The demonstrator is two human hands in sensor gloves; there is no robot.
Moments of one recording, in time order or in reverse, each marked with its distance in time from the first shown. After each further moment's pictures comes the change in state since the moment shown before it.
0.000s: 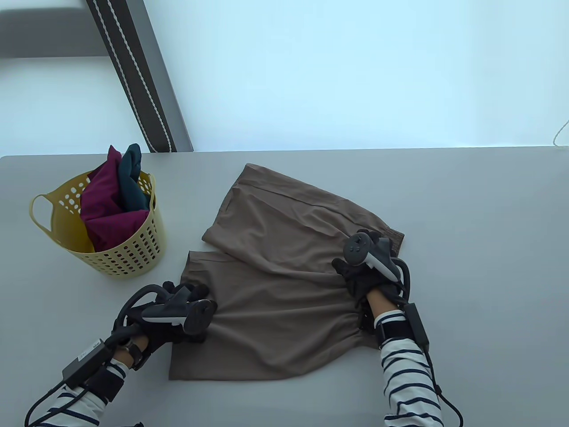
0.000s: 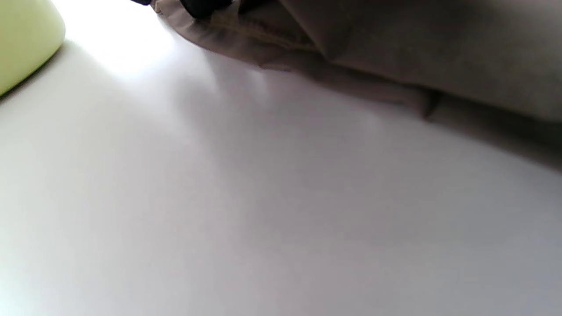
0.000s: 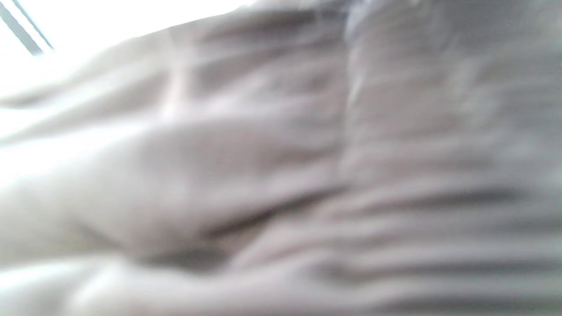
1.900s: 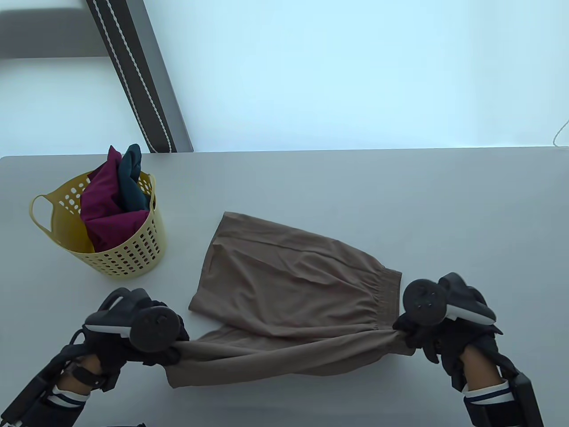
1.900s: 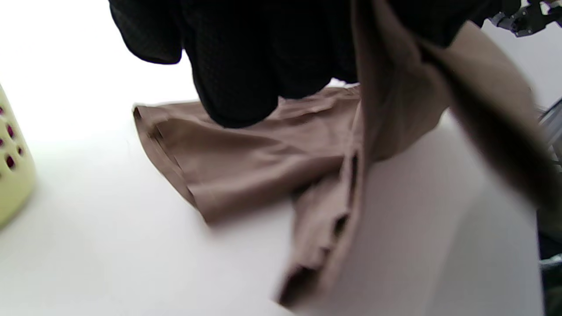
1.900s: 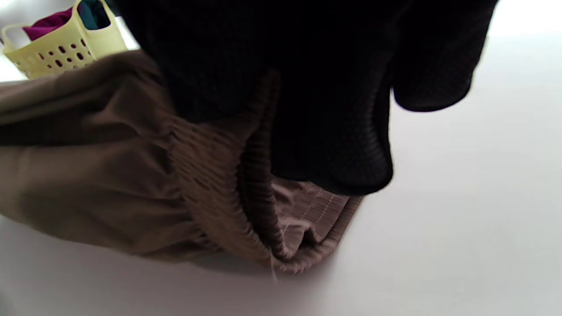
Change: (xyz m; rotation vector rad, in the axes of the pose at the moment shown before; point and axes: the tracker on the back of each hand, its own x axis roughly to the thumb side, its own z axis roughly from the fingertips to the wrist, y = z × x) left_hand -0.007 0.098 0.126 0.284 -0.233 0.147; right_hand -0.034 -0.093 0.144 0.109 -0.222 0.155
